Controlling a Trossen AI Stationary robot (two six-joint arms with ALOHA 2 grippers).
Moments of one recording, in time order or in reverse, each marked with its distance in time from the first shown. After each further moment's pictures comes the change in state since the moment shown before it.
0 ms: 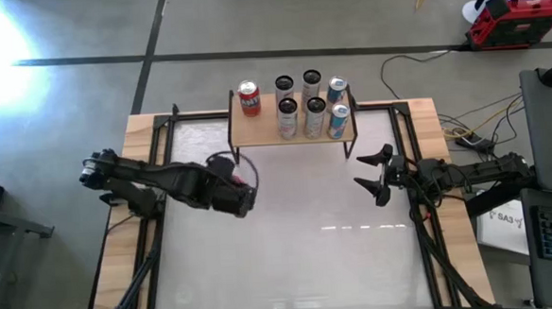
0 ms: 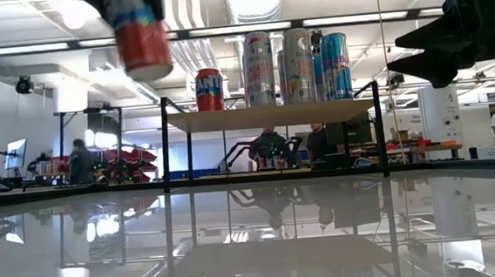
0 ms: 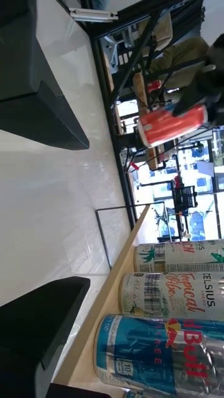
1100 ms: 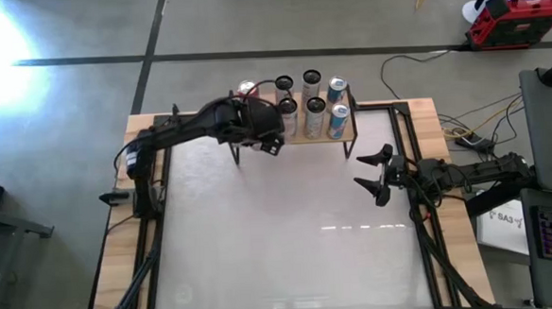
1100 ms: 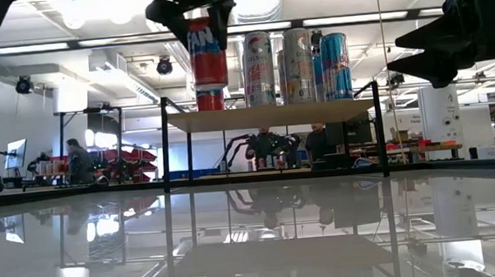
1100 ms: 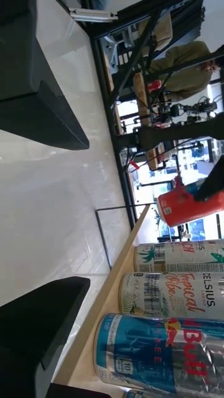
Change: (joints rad) left arm 0.445 0.327 0.506 -0.053 0.043 0.644; right arm 0.000 0.000 0.000 0.000 0.000 0.000
